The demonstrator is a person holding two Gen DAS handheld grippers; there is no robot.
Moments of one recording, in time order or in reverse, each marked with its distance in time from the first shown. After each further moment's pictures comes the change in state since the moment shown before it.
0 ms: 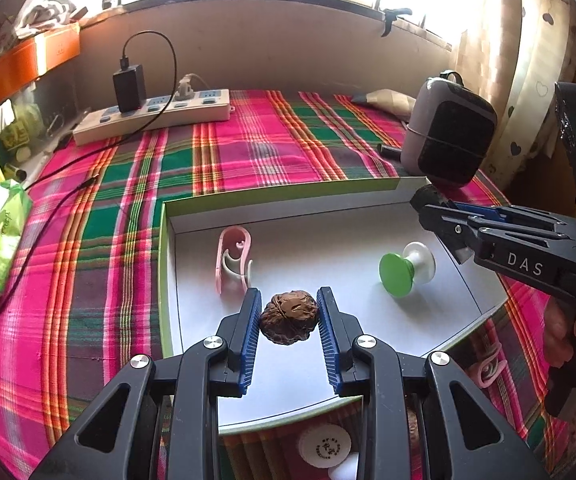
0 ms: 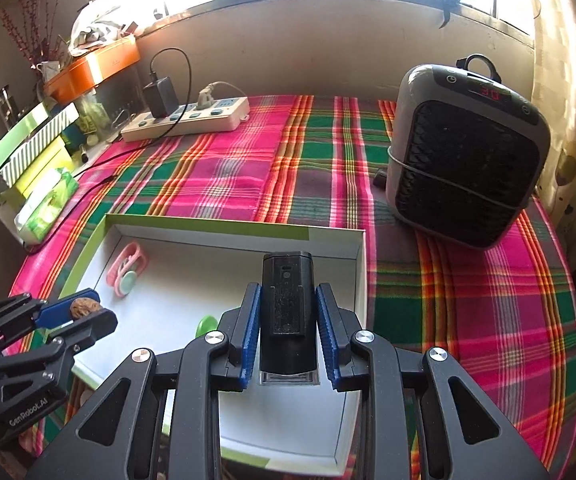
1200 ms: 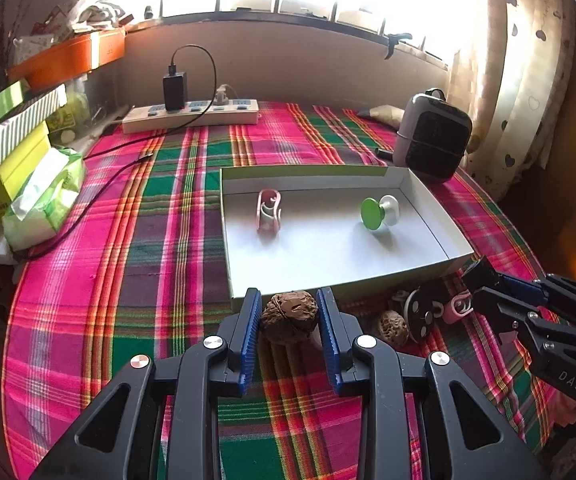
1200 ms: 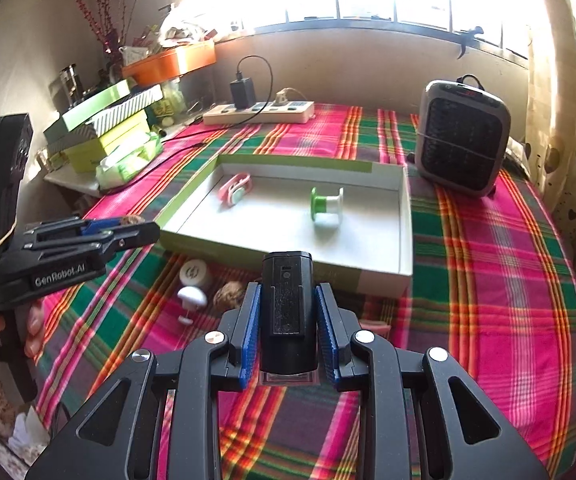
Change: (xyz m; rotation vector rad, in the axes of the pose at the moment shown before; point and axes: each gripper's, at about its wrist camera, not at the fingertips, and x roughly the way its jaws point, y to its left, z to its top) left arm -0.073 0.010 -0.053 -0.045 -0.066 0.025; right arm -0.091 0.051 -0.097 -0.094 -0.102 0.086
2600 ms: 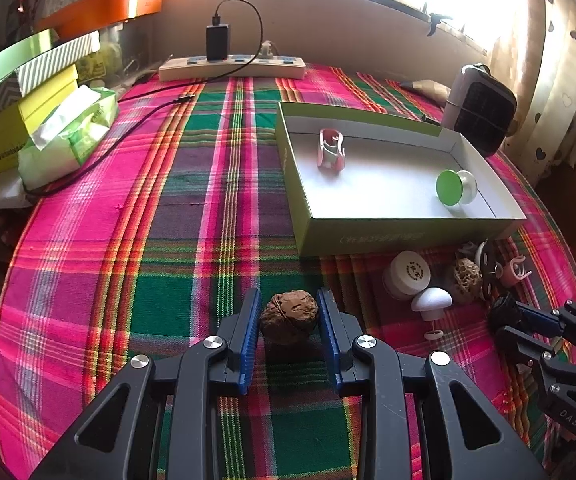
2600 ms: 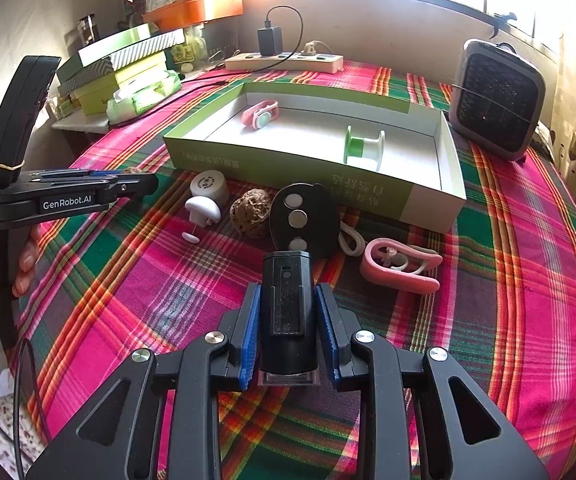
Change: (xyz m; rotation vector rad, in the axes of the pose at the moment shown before) left arm 0.020 0.040 -0.036 -0.076 0.083 0.068; right arm 0.026 0.019 -0.048 -0.097 0.110 0.027
